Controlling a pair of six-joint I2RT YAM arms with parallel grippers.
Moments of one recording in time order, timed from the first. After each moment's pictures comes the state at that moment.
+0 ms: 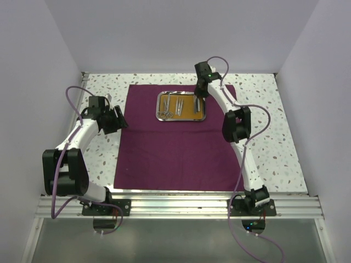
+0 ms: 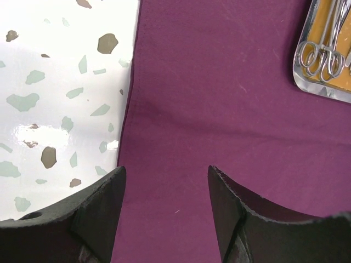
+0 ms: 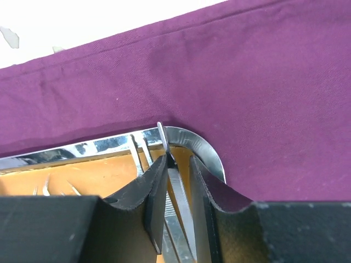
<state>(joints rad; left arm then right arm) 0.04 1.47 0.97 -0.45 0.21 -0.35 0.34 2.68 2.58 -0.87 0.22 0.56</state>
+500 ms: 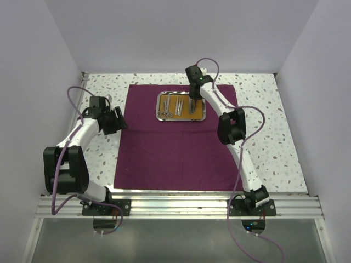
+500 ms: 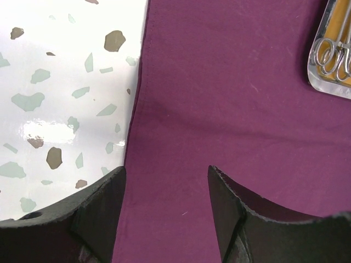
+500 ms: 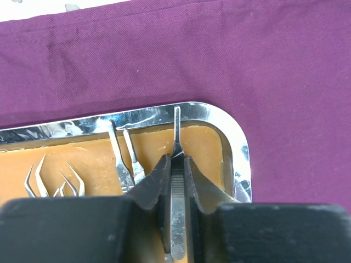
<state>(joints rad) 0.04 1.49 0.97 -0.45 0.19 -0.34 0.41 2.69 2.59 -0.89 0.35 0.47</state>
